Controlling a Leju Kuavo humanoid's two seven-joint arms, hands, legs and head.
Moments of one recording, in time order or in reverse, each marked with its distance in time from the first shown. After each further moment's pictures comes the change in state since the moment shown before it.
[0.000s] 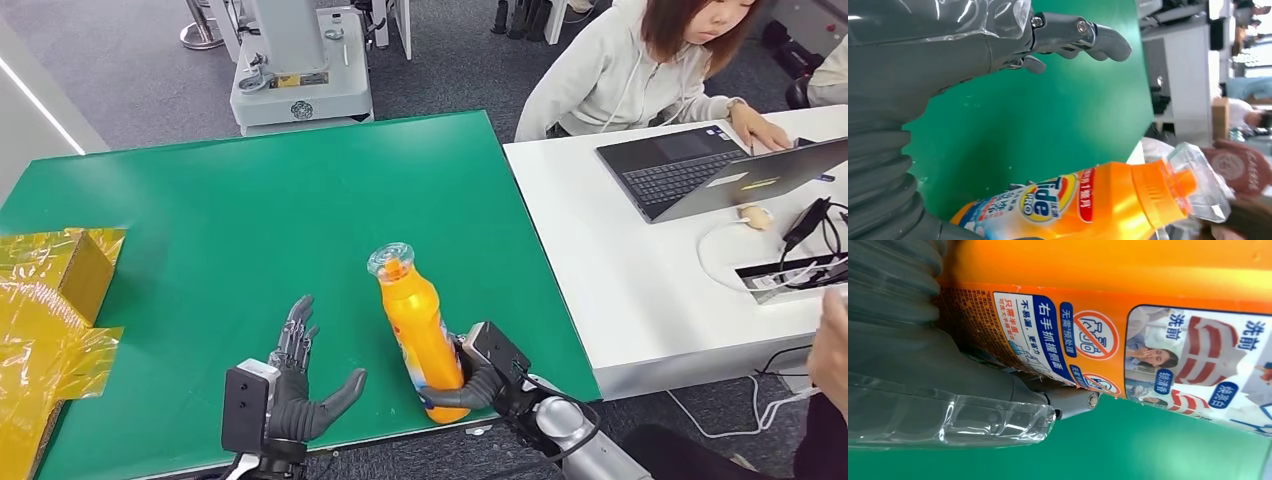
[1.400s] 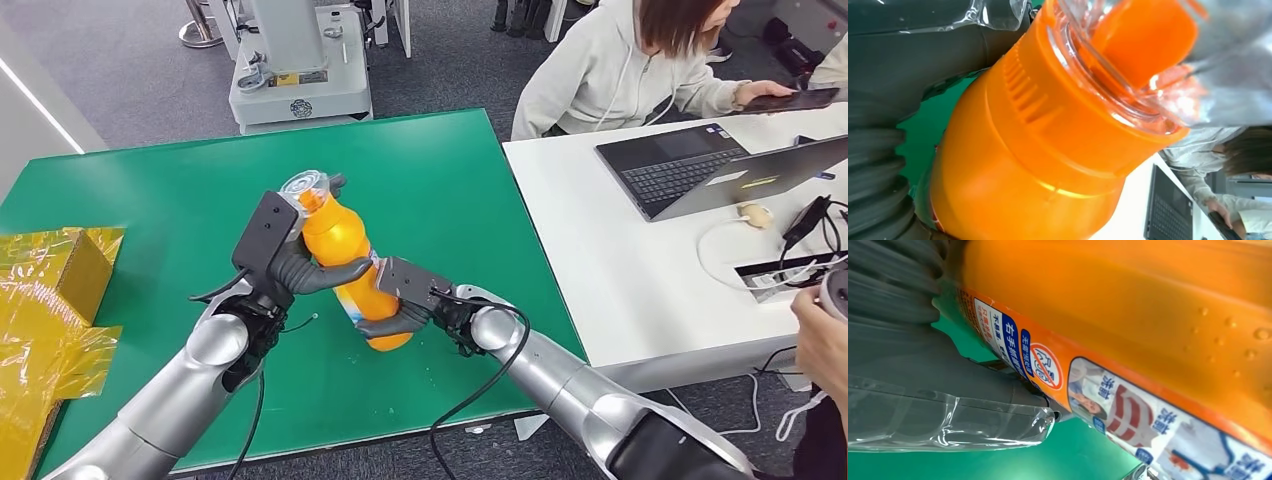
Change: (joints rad) left arm -0.621 -0.001 -0.049 0.433 0.207 -0.365 0.147; right arm -0.458 0.122 0.250 0.199 0.167 0.005 0.044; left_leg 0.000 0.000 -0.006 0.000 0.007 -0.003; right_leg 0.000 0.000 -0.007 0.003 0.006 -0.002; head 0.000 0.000
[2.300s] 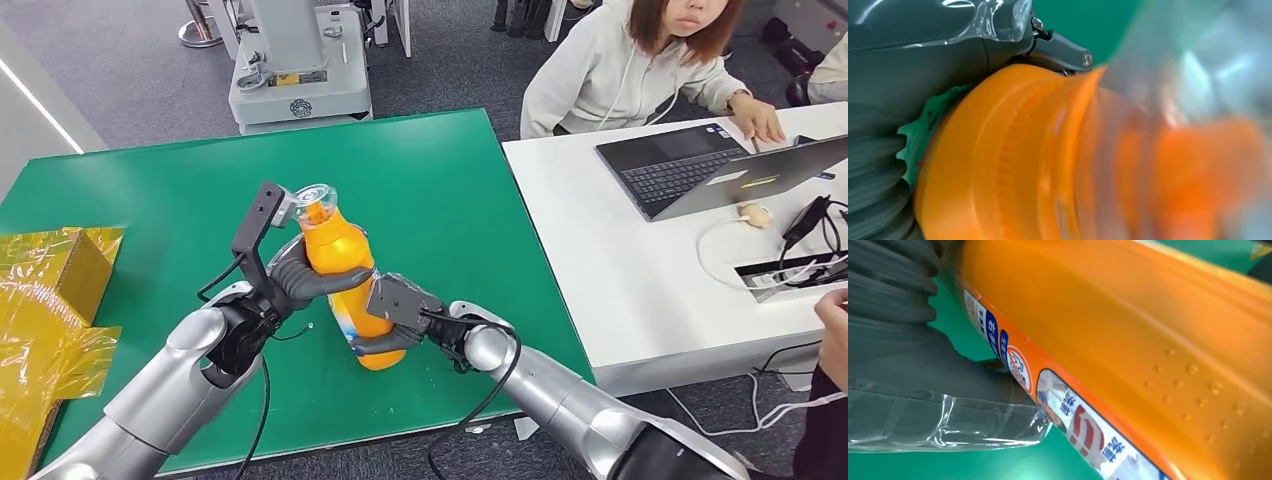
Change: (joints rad) left arm -0.007 0.021 0.002 0.003 0.451 -0.248 0.244; right arm 0.050 -0.002 0.028 -0.042 0.081 -0.086 0.030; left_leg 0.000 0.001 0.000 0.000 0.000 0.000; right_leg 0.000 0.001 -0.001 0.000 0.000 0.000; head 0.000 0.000
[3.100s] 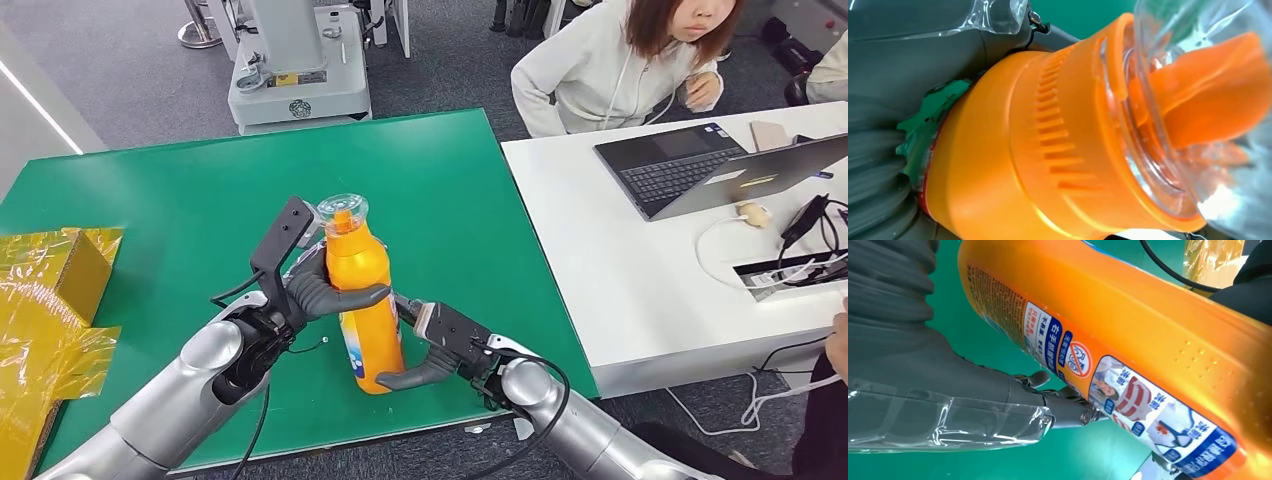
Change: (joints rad) left arm -0.002 0.027 -0.116 -0.091 -0.108 0.098 -0.111; right arm 0.215 -0.098 -0.111 -0.243 -0.148 0.059 -0.071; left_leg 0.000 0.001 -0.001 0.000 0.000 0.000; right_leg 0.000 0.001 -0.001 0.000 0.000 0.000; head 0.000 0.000
